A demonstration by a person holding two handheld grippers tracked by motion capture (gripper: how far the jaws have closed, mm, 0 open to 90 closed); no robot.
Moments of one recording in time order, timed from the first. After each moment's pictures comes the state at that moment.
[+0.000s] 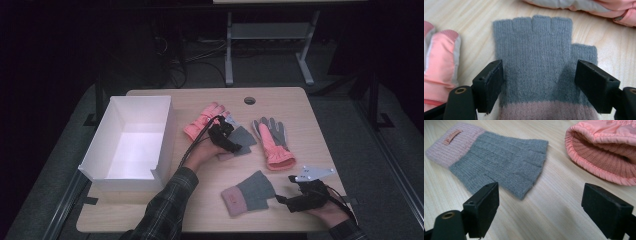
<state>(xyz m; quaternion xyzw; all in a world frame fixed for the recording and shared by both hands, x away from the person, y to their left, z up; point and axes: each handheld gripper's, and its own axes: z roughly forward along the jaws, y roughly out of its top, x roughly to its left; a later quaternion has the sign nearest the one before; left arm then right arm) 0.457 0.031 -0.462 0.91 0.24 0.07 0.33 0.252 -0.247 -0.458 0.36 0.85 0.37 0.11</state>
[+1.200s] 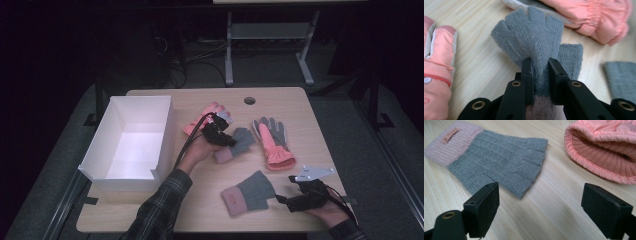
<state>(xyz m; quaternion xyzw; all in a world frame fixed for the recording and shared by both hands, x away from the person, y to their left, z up) 0.438 0.051 -0.424 0.90 0.27 0.01 0.36 0.253 -0.247 -0.459 0.36 0.85 0.37 0.11</state>
